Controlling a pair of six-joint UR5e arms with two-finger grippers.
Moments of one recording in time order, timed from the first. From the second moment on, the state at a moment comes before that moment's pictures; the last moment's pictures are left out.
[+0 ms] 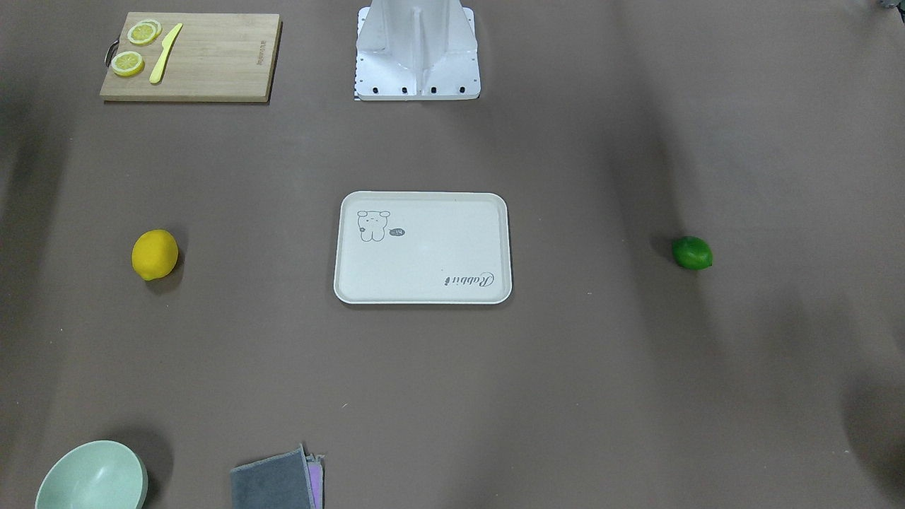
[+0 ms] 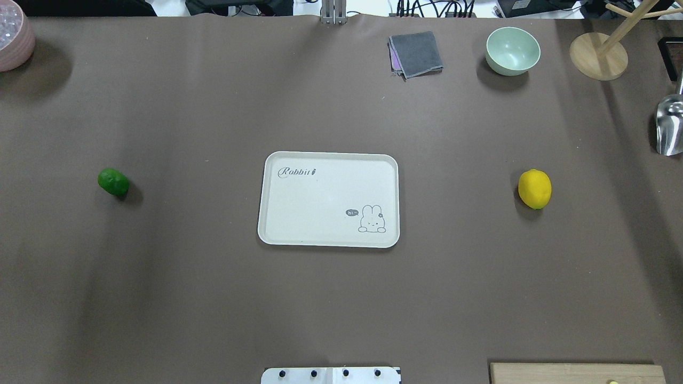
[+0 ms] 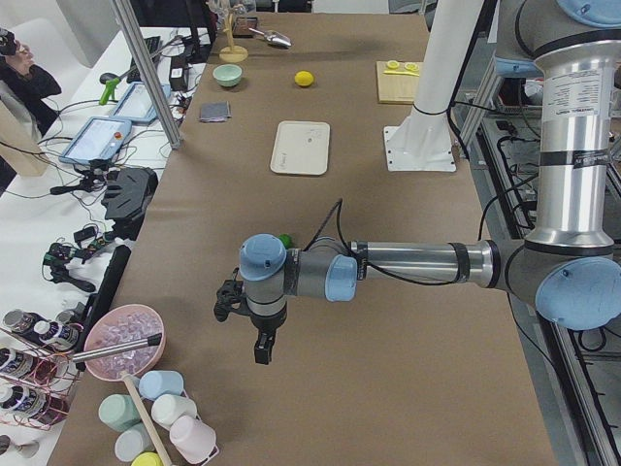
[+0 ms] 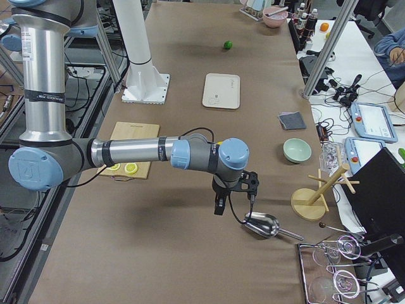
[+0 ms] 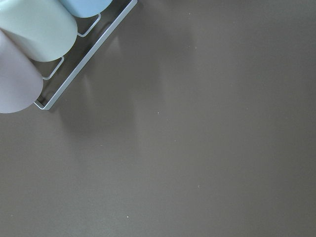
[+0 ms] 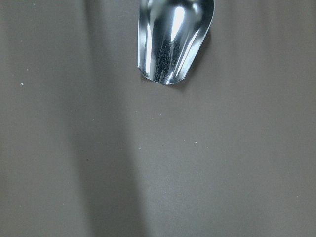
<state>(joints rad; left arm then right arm) -1.55 -1.51 -1.62 -1.65 -2.24 0.05 1.56 -1.61 1.72 -1.75 2.36 0.06</state>
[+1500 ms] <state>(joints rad) -1.55 -1.52 -1.62 -1.65 -2.24 0.05 1.17 -1.34 1.73 -1.80 2.39 0.43</state>
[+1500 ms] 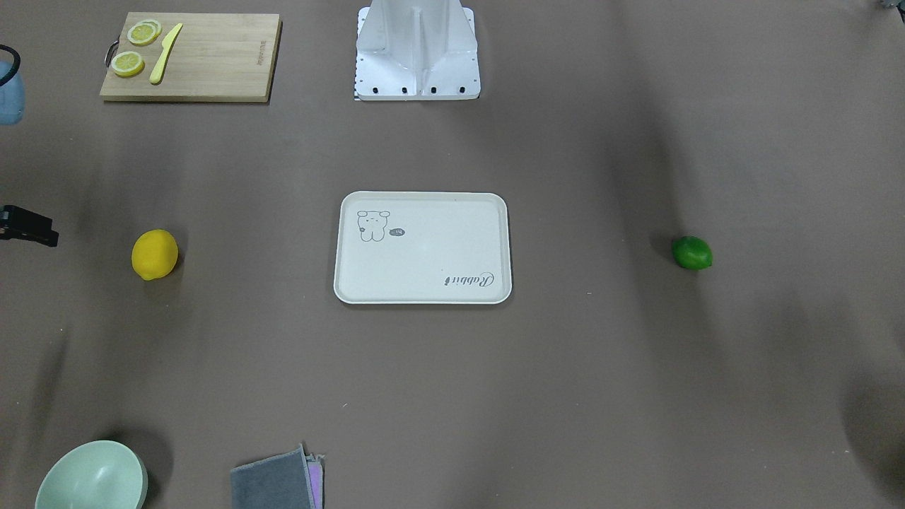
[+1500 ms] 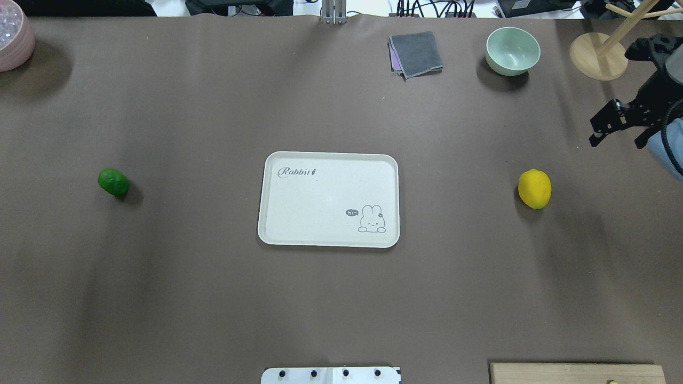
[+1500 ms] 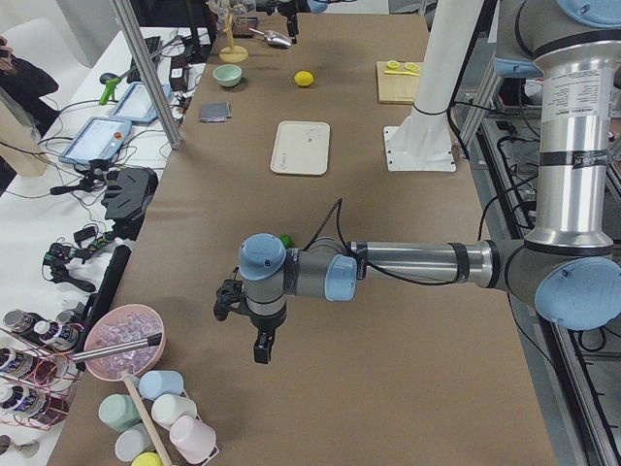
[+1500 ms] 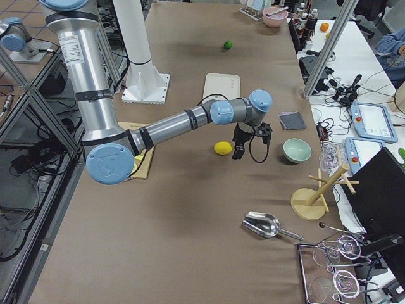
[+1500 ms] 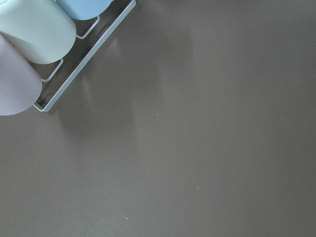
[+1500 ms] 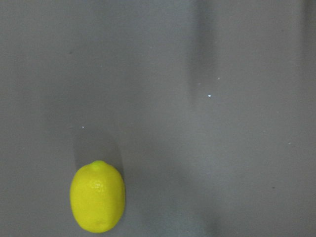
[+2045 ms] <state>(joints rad) -1.55 -1.52 -1.64 -1.65 -2.25 0.05 1.05 -1.25 1.64 -1.79 2.42 0.49</state>
